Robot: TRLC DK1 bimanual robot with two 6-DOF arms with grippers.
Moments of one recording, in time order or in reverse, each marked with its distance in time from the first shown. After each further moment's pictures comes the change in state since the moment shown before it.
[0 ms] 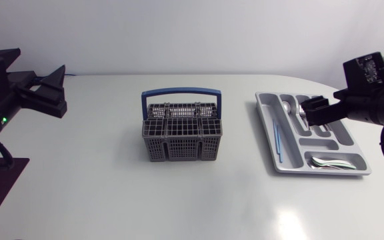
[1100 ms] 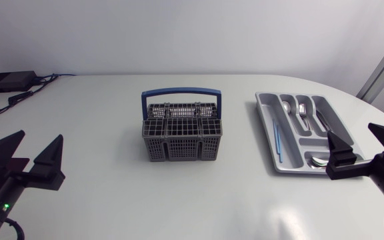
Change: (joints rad) left arm 0.102 -0.613 -0.422 -0.270 0.080 -0.349; right arm -0.088 -0.678 -0.556 0.282 -0.009 -0.013
